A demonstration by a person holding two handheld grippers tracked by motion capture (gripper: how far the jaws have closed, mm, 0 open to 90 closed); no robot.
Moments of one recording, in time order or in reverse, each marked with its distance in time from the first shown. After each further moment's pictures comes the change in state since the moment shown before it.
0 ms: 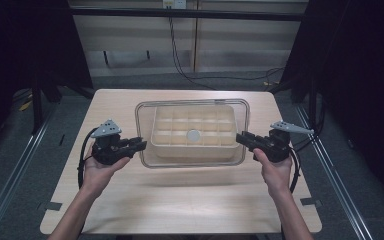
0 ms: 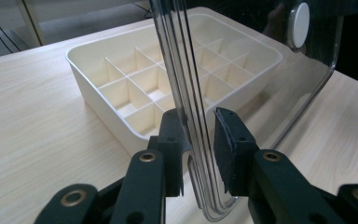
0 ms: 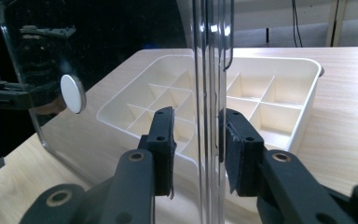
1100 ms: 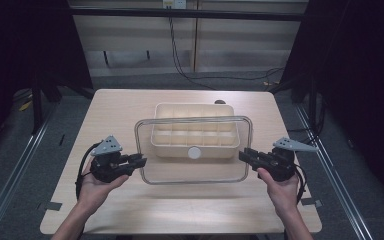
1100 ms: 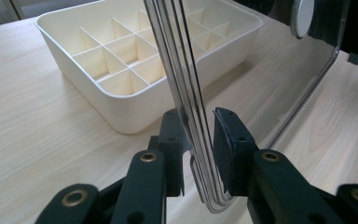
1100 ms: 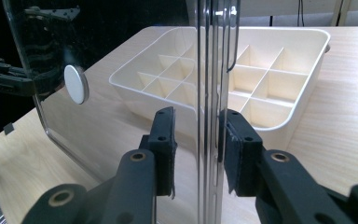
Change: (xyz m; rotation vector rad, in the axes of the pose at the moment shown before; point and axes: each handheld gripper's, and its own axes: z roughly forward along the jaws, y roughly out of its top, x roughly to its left) left arm -0.021 -0.026 -0.012 0.054 -0.032 0.023; right arm 0.018 -0.029 -0.028 0.049 0.007 -0.041
